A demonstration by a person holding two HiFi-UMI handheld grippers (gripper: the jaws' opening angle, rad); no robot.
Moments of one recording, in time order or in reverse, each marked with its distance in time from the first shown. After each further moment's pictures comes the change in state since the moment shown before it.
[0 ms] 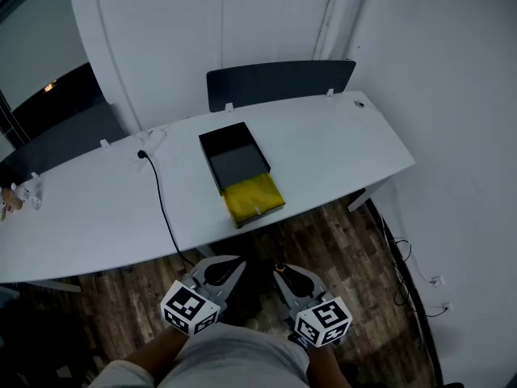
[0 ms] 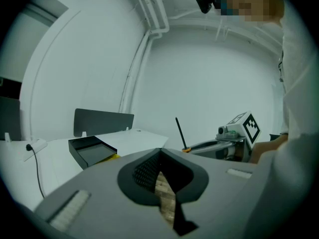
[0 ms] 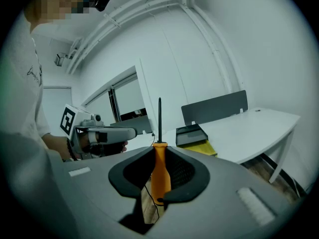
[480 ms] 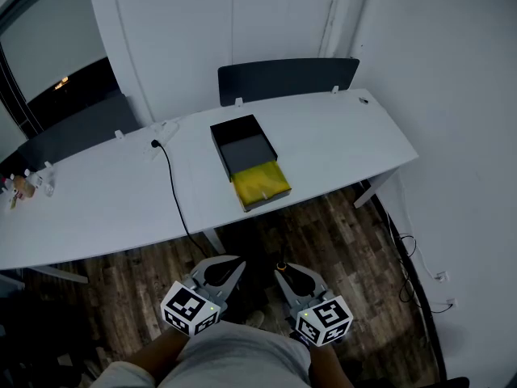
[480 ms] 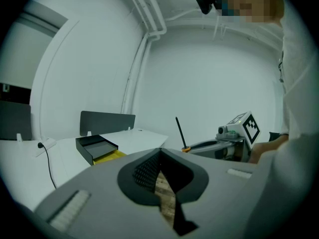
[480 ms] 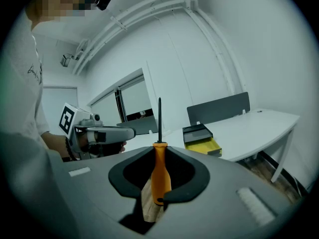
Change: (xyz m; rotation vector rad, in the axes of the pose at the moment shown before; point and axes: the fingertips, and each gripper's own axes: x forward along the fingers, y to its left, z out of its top) left arm -0.053 -0.044 -0.011 0.009 -0.002 0.043; right arm -0.041 0.045 -0.018 -0.021 -0.016 0.035
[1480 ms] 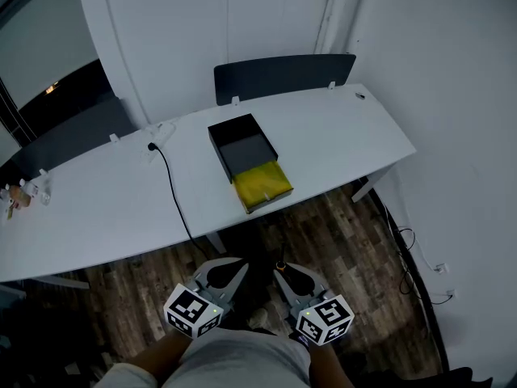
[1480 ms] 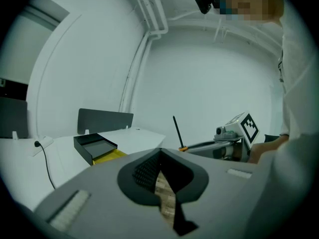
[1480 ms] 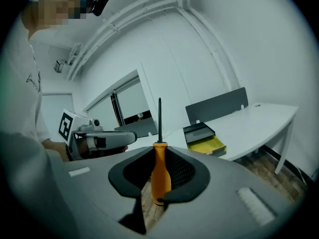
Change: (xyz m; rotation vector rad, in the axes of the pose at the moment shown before) left arm -0.003 0.017 0.002 -0.013 0.014 -0.044; right arm 0.021 0.010 0.007 0.071 -0.012 -0.019
